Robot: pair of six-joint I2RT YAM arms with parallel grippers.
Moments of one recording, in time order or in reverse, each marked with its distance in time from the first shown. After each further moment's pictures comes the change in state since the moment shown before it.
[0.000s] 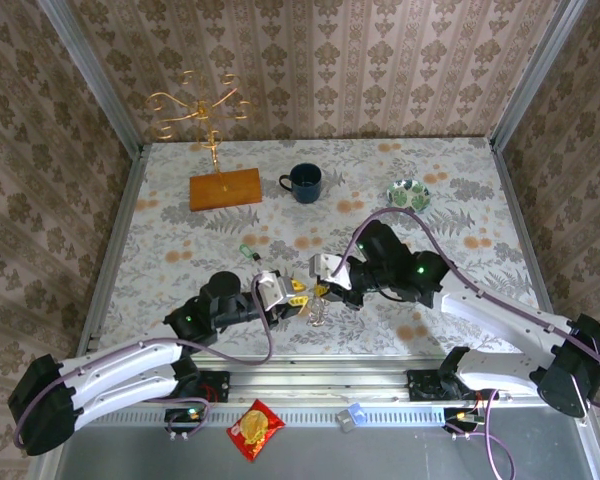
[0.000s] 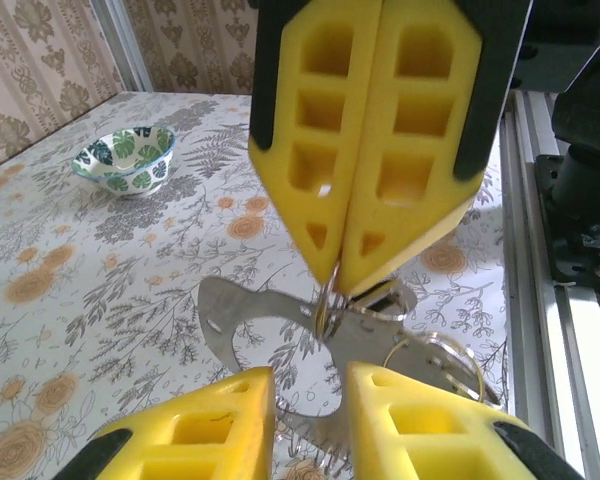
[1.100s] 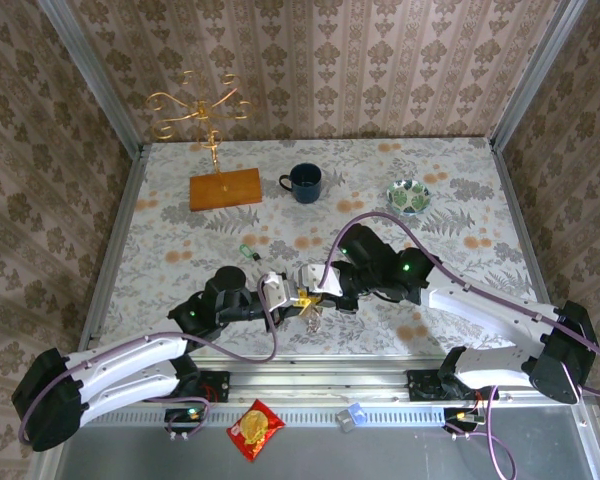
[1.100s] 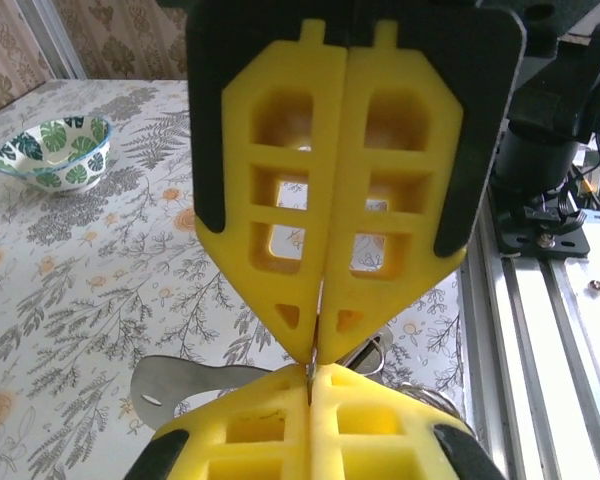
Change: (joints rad) left arm 0.031 0.059 0.024 -0.027 0.137 0.035; right arm 0.071 0.075 0.072 -0.097 0.074 -0.077
